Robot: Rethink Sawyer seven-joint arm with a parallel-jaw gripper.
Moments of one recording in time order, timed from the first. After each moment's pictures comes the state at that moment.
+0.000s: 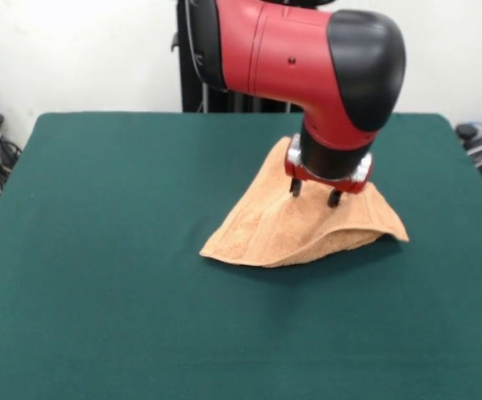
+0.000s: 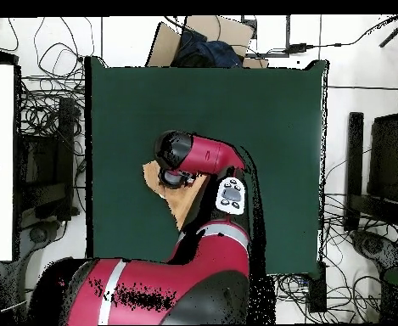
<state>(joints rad) -0.04 -0.32 -0.15 1.40 0.15 0.89 1.79</state>
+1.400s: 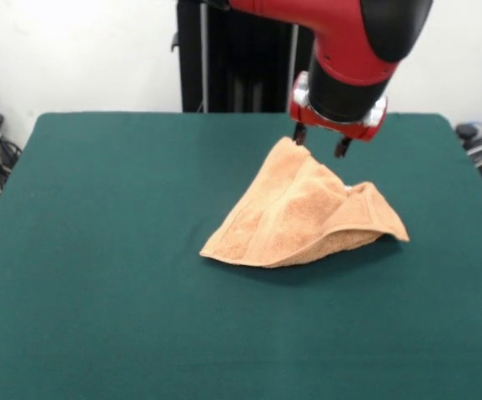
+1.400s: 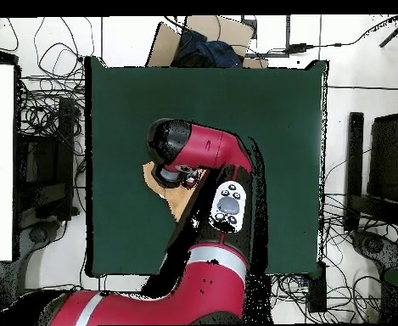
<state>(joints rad) 0.00 -0.43 -0.21 1.39 0.15 1.08 1.79</state>
